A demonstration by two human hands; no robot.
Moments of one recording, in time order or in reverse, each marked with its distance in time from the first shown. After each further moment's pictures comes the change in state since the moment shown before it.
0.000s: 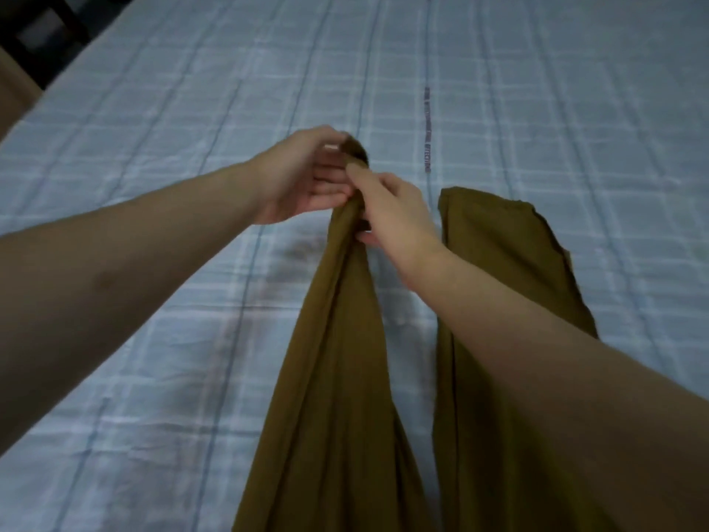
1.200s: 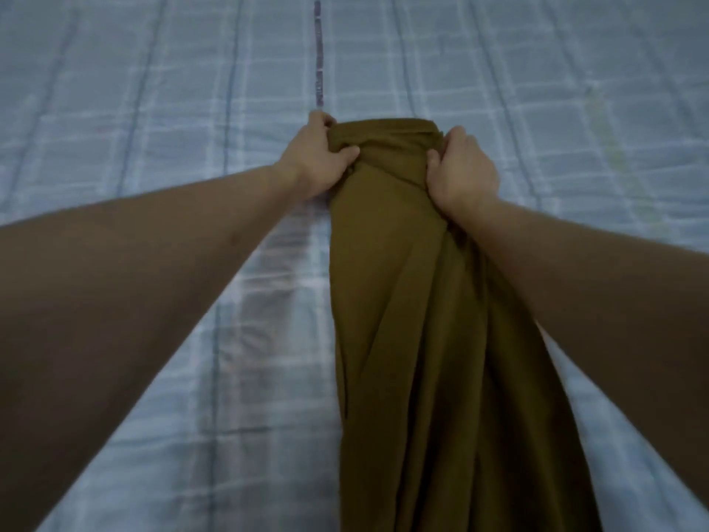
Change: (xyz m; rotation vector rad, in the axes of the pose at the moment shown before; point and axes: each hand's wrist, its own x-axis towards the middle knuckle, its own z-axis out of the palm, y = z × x) left_hand 0.148 -0.089 0.127 0.837 0.230 0.336; right_hand 0.072 0.109 -0.218 -0.998 0.447 0.015
